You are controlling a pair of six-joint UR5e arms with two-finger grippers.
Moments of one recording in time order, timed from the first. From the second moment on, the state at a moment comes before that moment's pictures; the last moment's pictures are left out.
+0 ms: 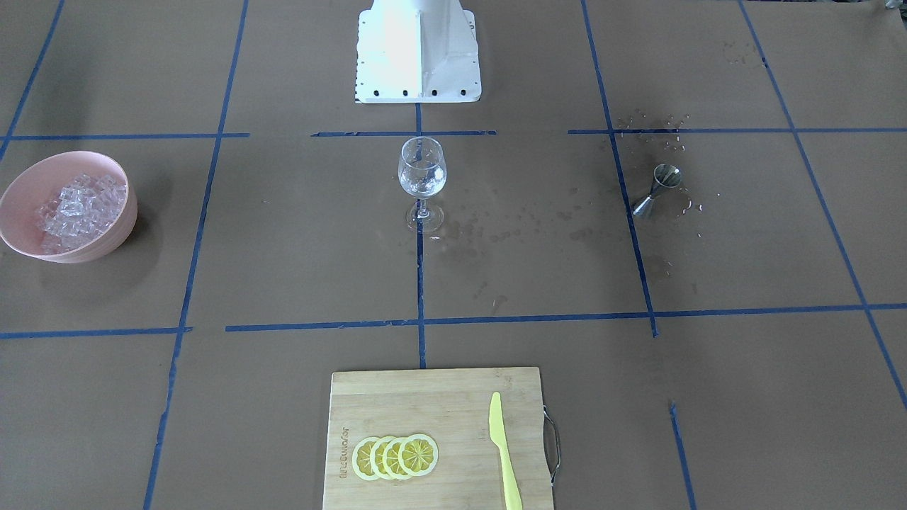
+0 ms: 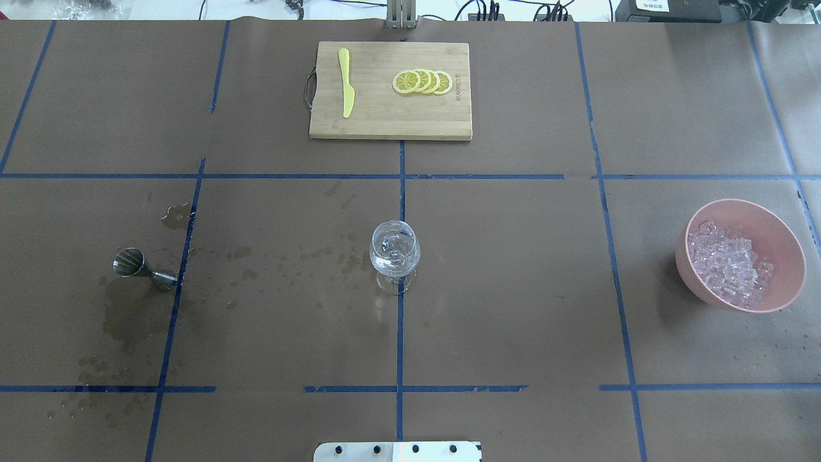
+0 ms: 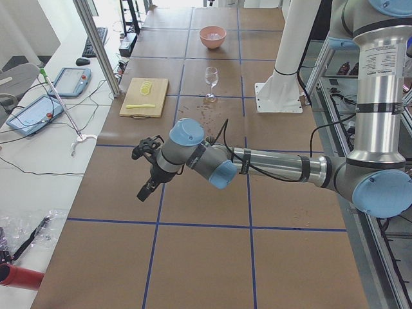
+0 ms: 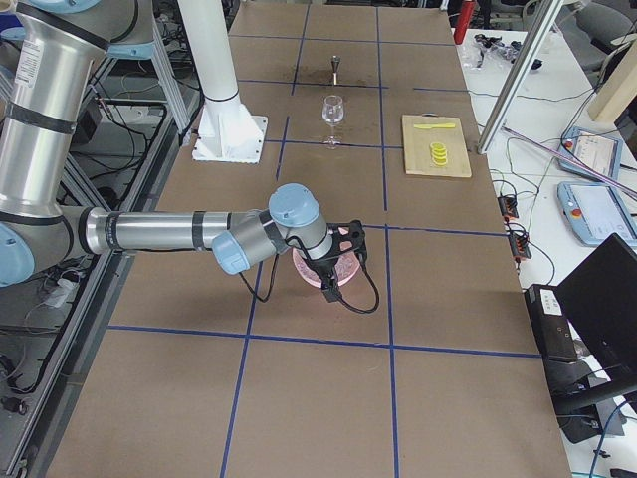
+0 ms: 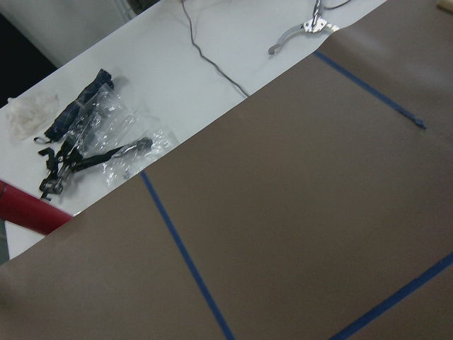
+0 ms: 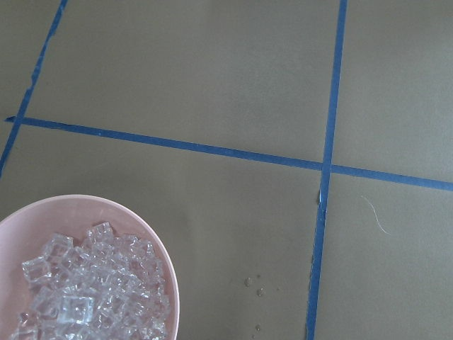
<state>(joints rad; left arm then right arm) -1.56 -1.53 -1.73 -1.94 -2.12 0.04 1.46 -1.90 1.93 -1.09 2.31 0.28</state>
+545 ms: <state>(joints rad) -1.60 -1.46 -1.74 -1.58 -2.37 0.06 1.46 -1.90 1.93 -1.09 2.31 0.29</state>
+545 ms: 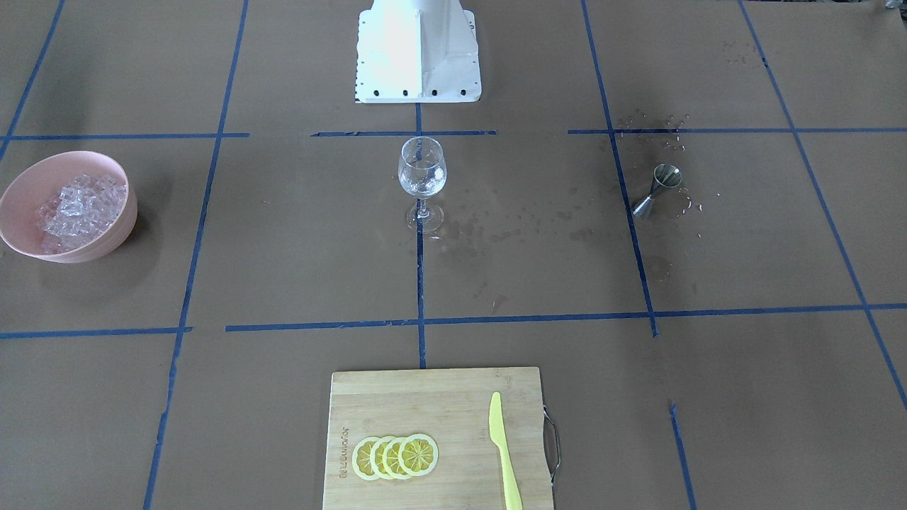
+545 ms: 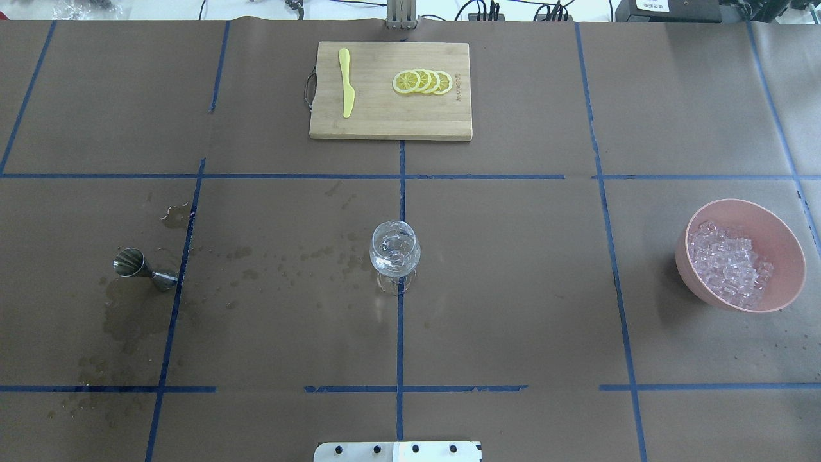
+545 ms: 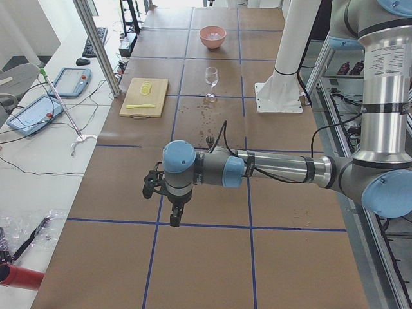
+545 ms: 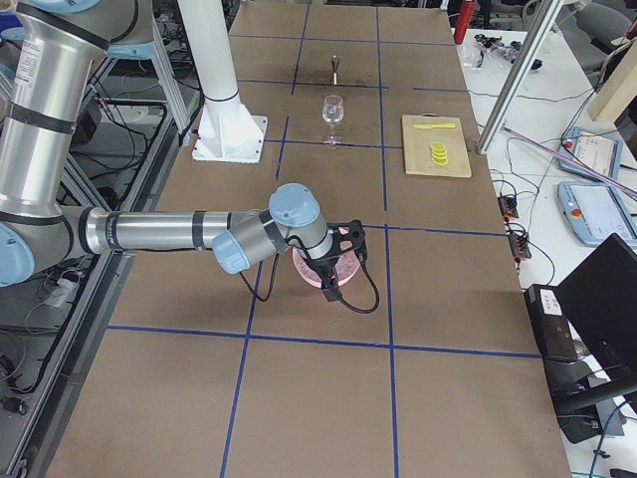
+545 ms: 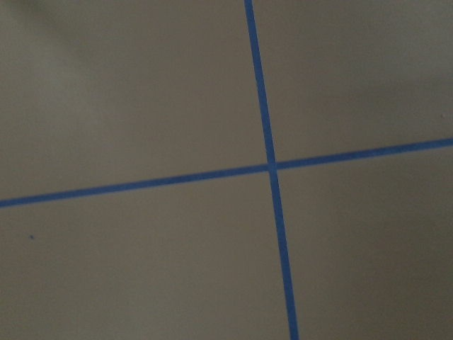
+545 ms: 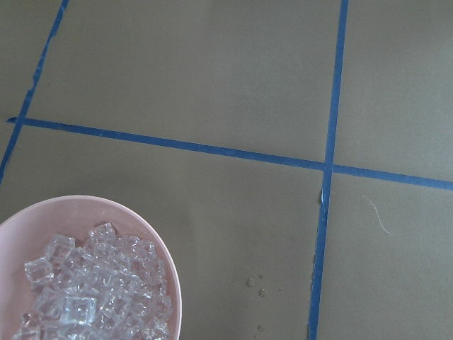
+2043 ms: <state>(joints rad) -1.60 -1.40 -1.79 -1.66 -2.40 0.05 0.96 -1.85 1.94 -0.98 2.04 0.67</state>
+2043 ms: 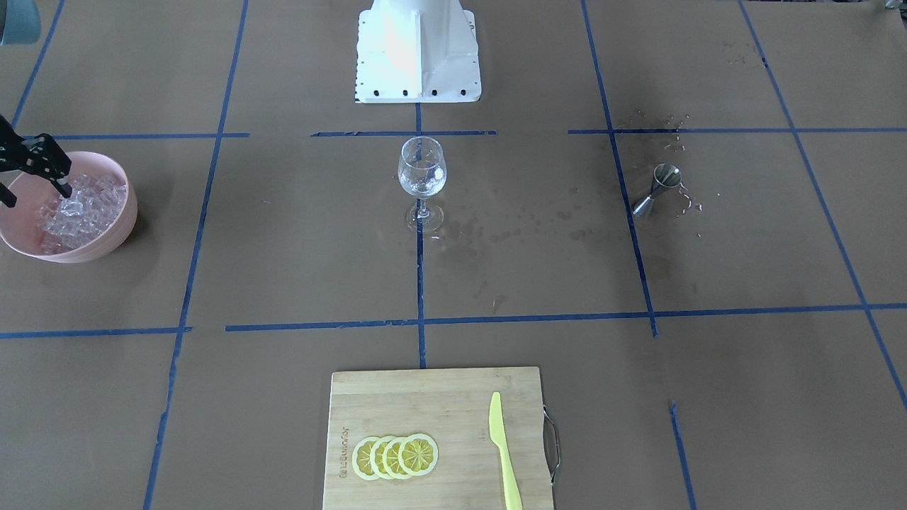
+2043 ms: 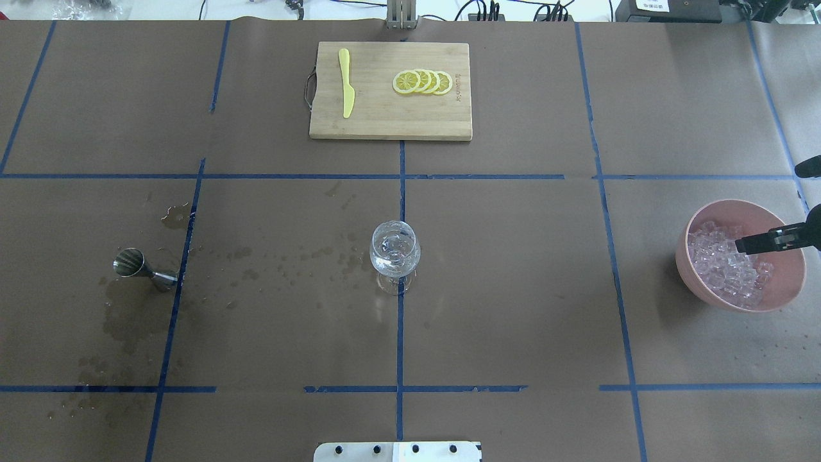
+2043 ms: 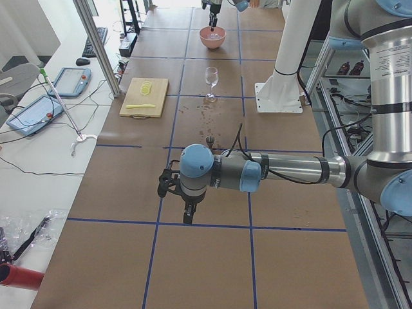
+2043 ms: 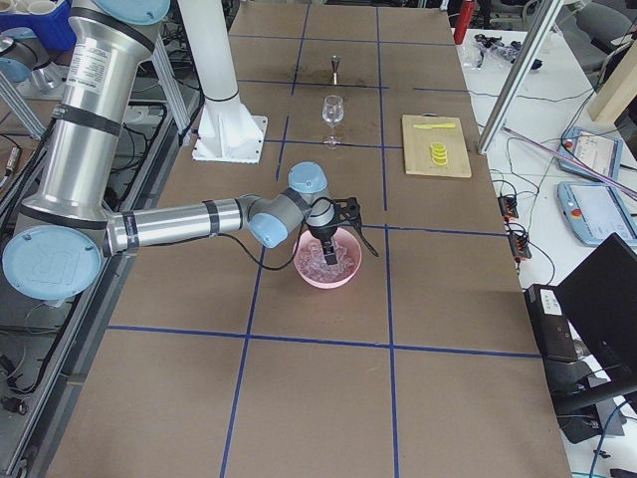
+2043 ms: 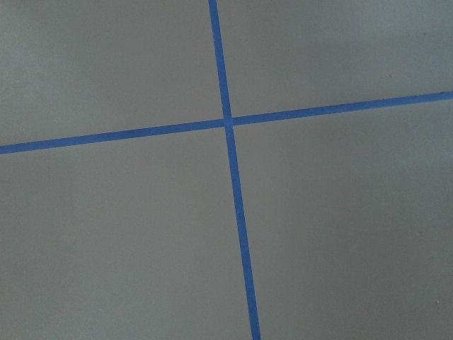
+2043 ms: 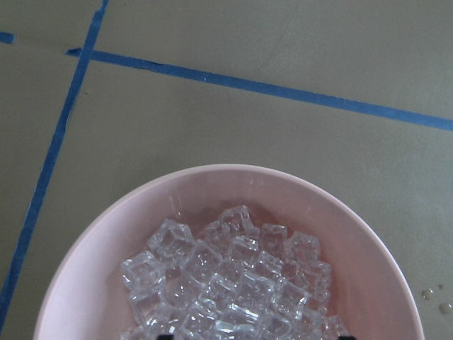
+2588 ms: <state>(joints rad) -1.60 -1.40 -1.78 -1.68 -2.40 0.05 0.88 -1.85 1.91 -0.98 1.99 0.67</state>
